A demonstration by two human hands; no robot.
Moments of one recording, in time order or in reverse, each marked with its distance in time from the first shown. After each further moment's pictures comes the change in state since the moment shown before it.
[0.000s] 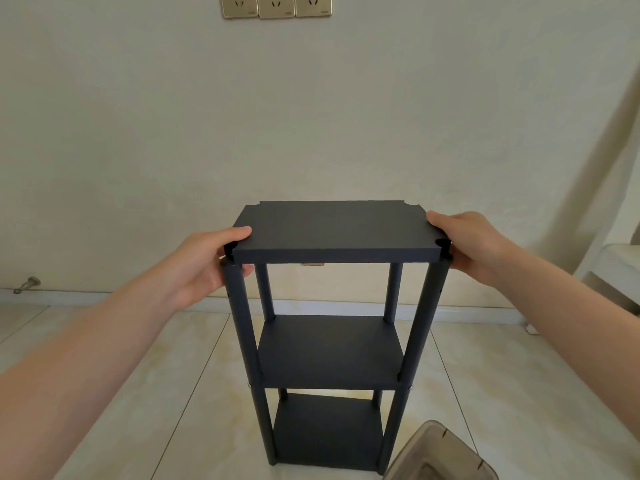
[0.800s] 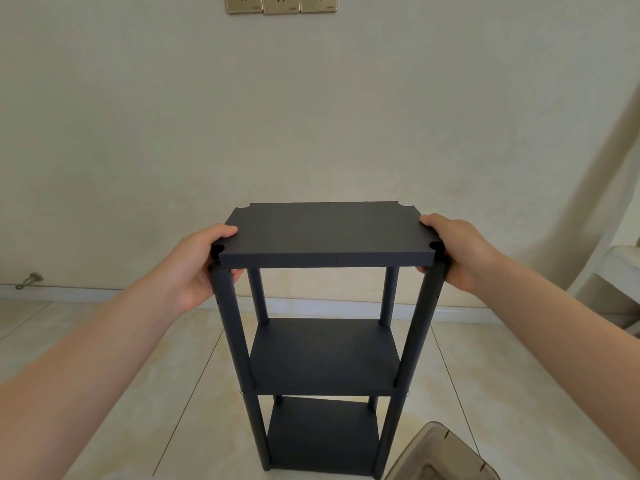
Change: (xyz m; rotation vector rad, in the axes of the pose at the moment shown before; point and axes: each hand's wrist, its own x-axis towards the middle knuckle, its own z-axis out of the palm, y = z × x) left_hand -0.002 -0.004 -0.008 -0.135 0.133 -0.015; right_hand -0.004 0.003 0.025 0.227 -0.014 0.103
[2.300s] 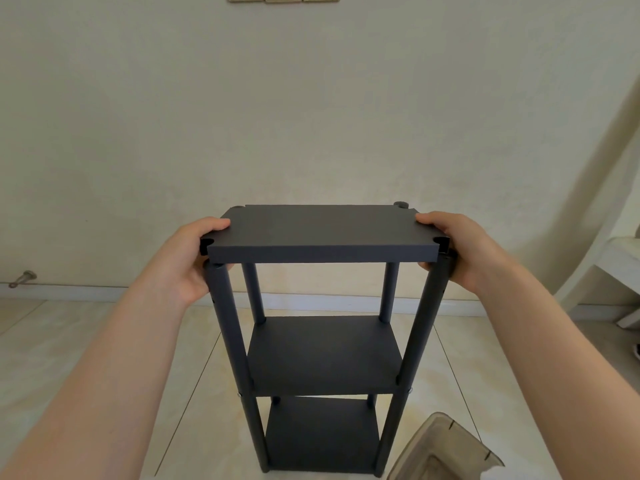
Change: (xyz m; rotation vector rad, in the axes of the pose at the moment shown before) left_hand -0.010 0.002 -0.012 -0.067 0.070 0.052; right_hand -0.019 0.009 0.012 0.096 -0.043 0.013
